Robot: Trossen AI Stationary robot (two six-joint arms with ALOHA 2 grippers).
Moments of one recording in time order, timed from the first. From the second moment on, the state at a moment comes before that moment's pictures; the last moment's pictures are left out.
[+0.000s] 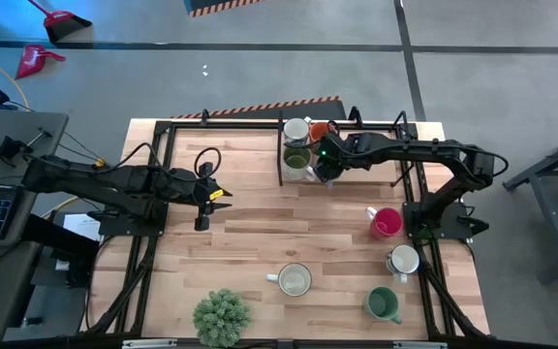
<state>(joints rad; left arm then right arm) -0.09 0.86 0.69 -0.43 -0.17 0.05 -0.32 1.56 1.16 -0.79 0.38 0.46</state>
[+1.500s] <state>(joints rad) -0.09 0.86 0.69 -0.43 -0.17 0.05 -0.35 1.63 1.16 -0.75 0.37 0.52</state>
